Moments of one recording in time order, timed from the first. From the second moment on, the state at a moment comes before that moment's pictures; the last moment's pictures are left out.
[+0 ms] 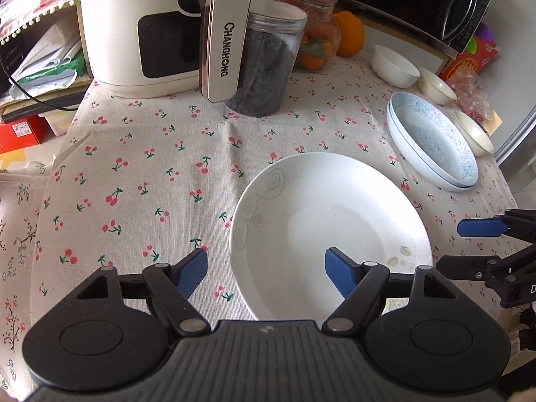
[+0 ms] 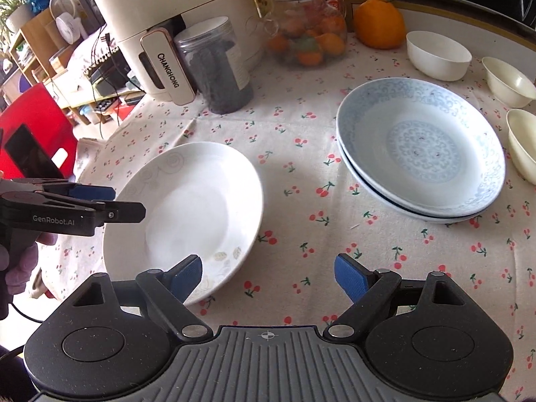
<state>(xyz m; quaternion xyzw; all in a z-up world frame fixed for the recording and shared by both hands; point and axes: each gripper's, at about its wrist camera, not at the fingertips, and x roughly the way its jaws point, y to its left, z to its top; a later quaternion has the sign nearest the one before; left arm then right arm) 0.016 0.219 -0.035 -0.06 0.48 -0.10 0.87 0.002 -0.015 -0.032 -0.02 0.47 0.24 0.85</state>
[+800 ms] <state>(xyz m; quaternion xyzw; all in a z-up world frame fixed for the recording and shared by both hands) 0.019 0.232 -0.046 -0.09 0.53 -0.09 0.84 0.012 0.013 -0.048 0.01 0.50 0.25 0.83</state>
